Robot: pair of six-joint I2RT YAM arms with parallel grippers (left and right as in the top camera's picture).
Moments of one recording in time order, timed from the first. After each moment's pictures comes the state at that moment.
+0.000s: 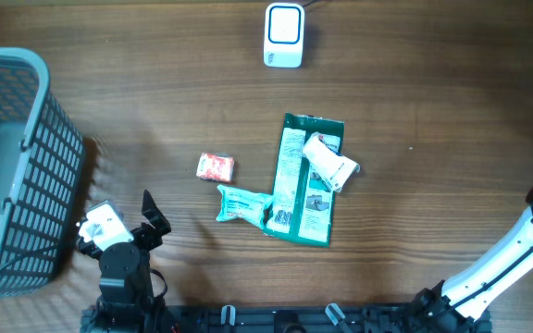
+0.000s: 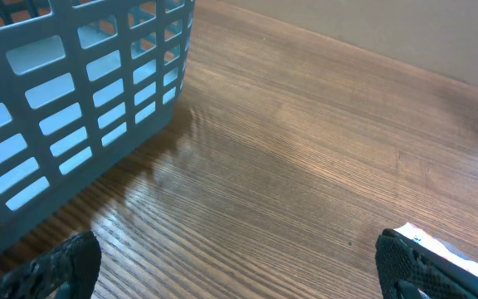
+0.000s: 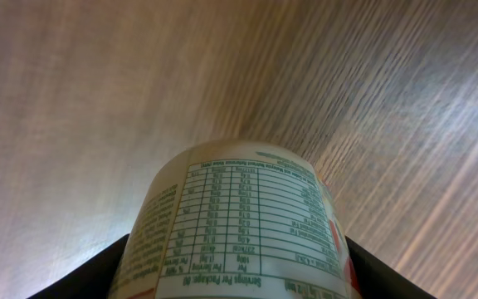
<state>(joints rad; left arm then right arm) -0.09 0.02 0.16 -0.57 -0.42 -0.36 -0.72 2.37 2.13 -1.14 0.08 0.43</state>
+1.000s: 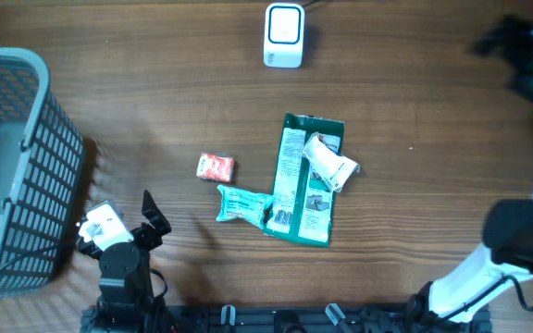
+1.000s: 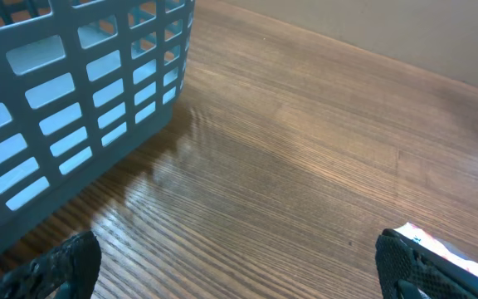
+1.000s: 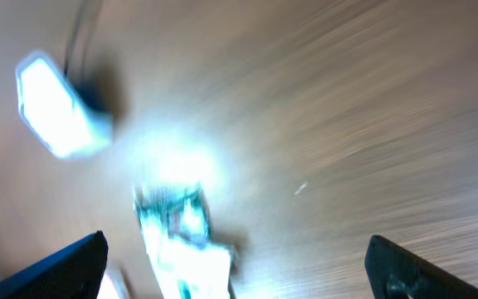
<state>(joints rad) -0.09 0.02 0.16 -0.57 -0.42 -0.36 -0.27 1.93 2.19 -1.52 -0.32 0.19</state>
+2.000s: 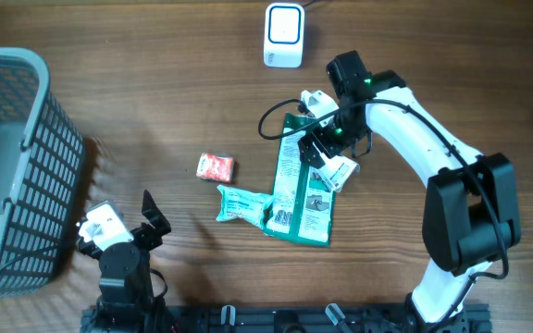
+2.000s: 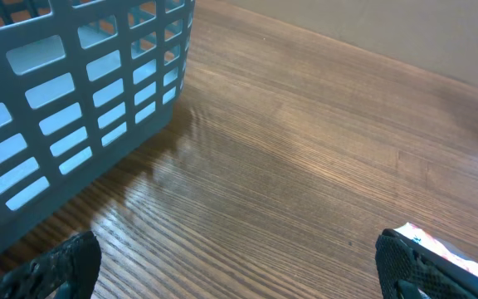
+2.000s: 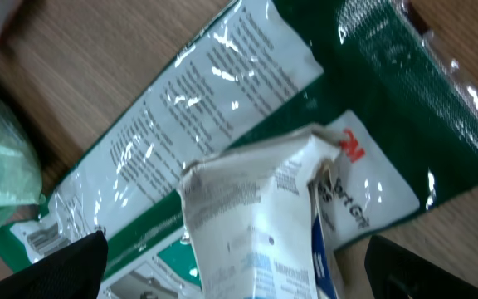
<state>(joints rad) -0.09 0.02 0.16 -0.57 -0.42 -0.36 0.34 1.93 1.42 -0.93 -0.30 -0.34</state>
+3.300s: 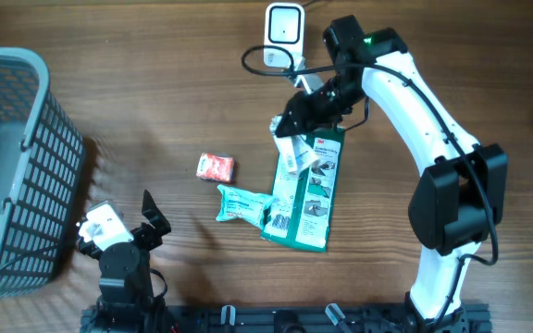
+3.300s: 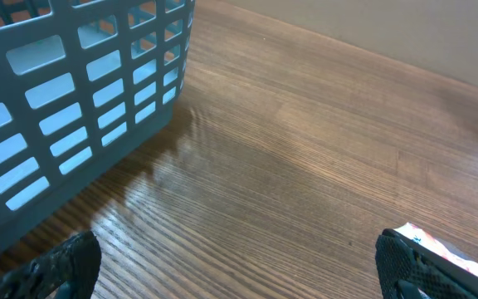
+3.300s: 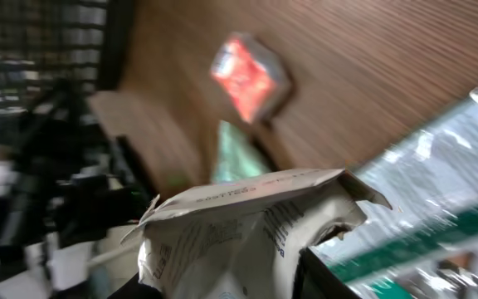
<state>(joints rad) -0.09 0.02 0.16 -0.57 -0.42 -0.36 0.34 2.06 1.81 -1.28 -0.81 -0.16</state>
